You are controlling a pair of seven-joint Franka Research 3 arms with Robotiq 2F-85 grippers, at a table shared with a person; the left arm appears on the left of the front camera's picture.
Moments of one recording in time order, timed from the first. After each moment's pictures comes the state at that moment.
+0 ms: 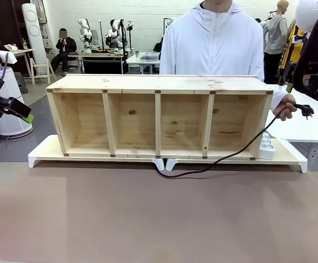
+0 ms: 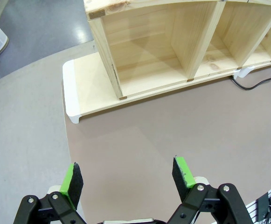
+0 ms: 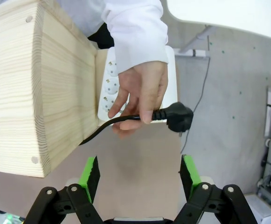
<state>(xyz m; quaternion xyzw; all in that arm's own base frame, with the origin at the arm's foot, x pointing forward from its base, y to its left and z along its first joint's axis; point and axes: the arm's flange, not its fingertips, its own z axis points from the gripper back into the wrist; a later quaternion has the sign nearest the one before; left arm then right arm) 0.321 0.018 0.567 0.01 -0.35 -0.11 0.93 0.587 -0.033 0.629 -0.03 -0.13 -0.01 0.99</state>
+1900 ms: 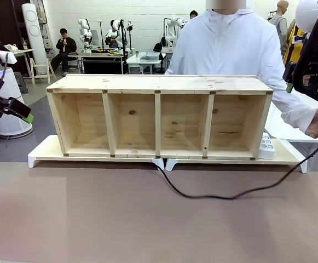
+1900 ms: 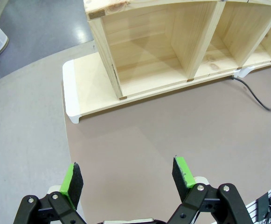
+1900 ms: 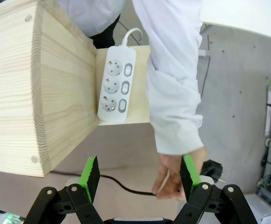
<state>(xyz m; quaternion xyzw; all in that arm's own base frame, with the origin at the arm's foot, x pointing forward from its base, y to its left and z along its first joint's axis) 0.321 0.018 0.567 0.01 -0.35 -0.11 0.93 0.587 -0.033 0.629 -0.03 -0.13 -0.01 0.99</state>
